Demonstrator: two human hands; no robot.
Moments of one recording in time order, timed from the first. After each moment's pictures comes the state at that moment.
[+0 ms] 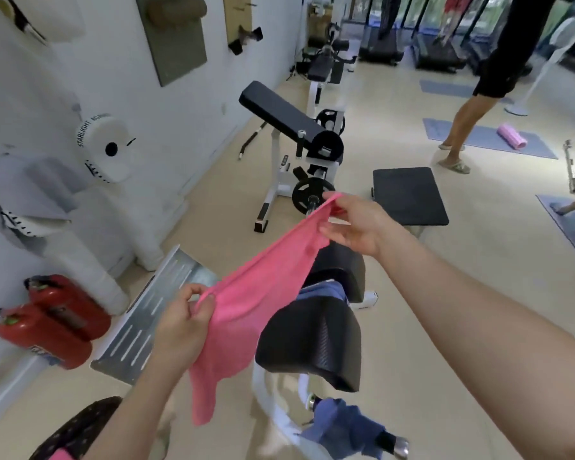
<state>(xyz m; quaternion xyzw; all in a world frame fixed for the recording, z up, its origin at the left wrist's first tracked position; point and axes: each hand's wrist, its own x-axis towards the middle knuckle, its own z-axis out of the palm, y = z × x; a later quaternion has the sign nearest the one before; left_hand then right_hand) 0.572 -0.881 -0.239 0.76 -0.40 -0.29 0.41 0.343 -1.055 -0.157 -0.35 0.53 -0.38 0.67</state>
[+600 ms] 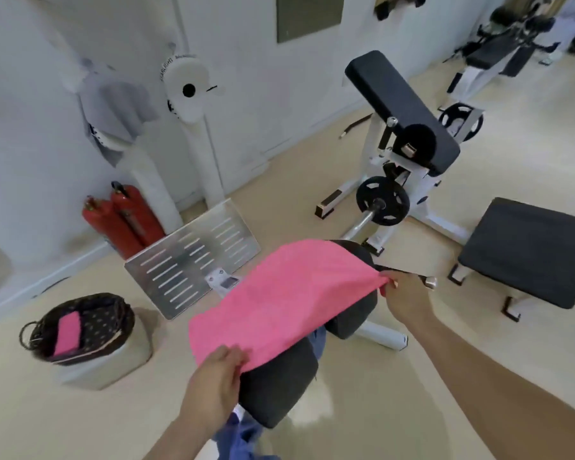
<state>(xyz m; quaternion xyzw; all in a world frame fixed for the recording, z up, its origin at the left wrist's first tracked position) 0.324 -0.938 -0.412 0.86 -0.44 -0.16 0.20 0.140 -1.252 -0.362 -0.79 0.53 -0.09 0.30</state>
